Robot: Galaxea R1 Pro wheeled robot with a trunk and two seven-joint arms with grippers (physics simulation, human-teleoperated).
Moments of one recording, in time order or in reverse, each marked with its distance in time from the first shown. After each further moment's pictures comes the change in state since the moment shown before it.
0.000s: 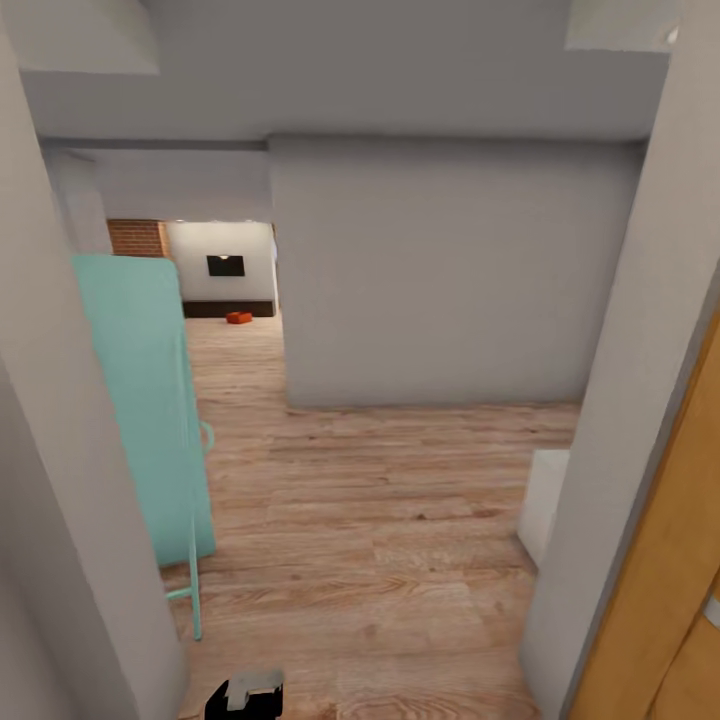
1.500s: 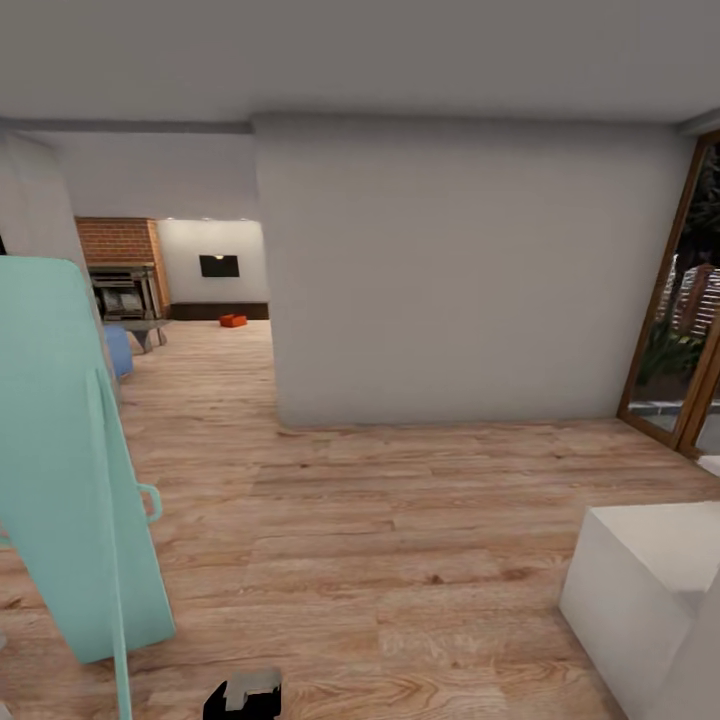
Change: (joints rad) left arm 0.000 0.003 0.003 0.000 0.007 0.001 0.000; right arm 0.224 -0.020 0.000 0.007 0.000 0.003 0.003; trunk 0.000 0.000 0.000
